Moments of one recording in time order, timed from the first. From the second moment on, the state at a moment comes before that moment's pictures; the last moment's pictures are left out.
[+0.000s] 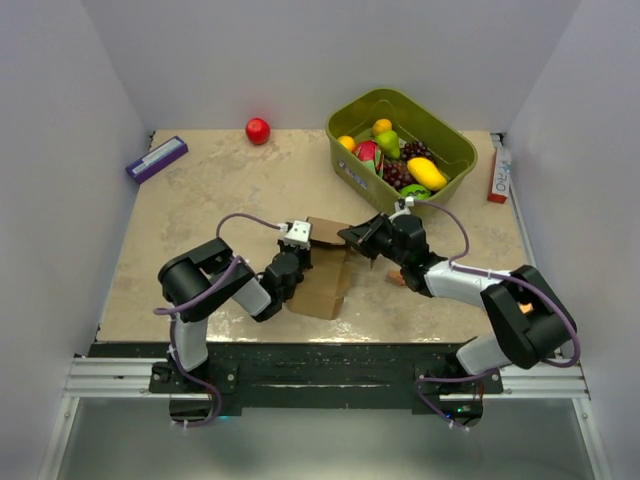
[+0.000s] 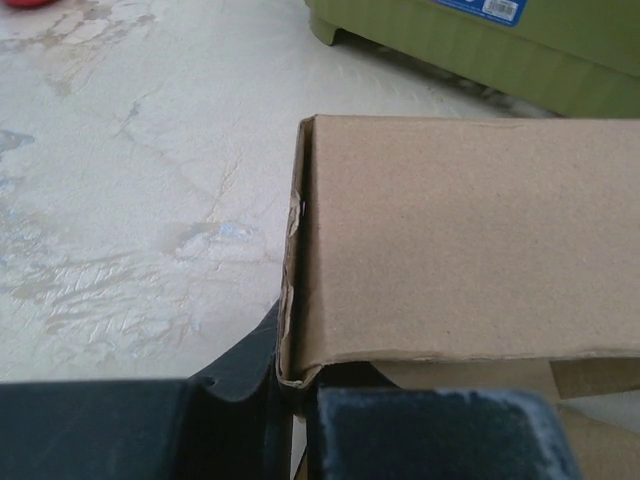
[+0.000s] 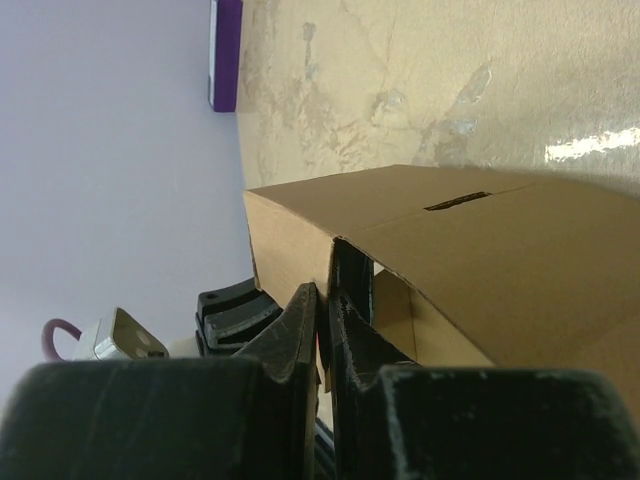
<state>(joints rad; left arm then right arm) -0.83 1.91 0.53 1.25 -0.60 -0.11 0.52 1.46 0.57 0.55 -0.15 1.26</state>
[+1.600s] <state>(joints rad) -0.45 1.52 0.58 0.61 0.29 -0.54 0.56 1.35 0.74 0.05 0.02 0.79</state>
